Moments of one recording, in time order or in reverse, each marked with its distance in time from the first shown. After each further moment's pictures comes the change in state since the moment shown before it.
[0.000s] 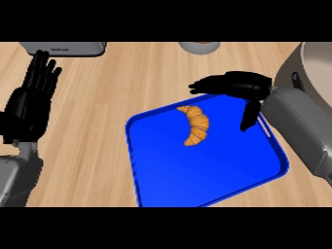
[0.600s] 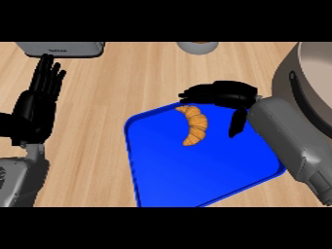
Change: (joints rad) left arm 0.010 -0.048 0.011 0.015 -0.053 -0.008 -0.018; right arm 0.033 0.096 -0.041 0.042 0.095 -0.064 -0.043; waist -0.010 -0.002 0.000
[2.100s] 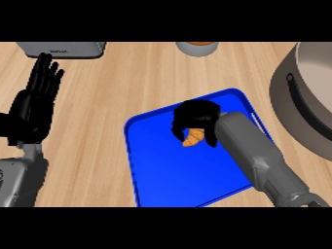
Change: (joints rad) left arm 0.001 -0.042 0.059 -0.022 -0.044 -0.057 0.033; right arm -0.002 0.245 -0.070 0.184 0.307 -0.218 -0.087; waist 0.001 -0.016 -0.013
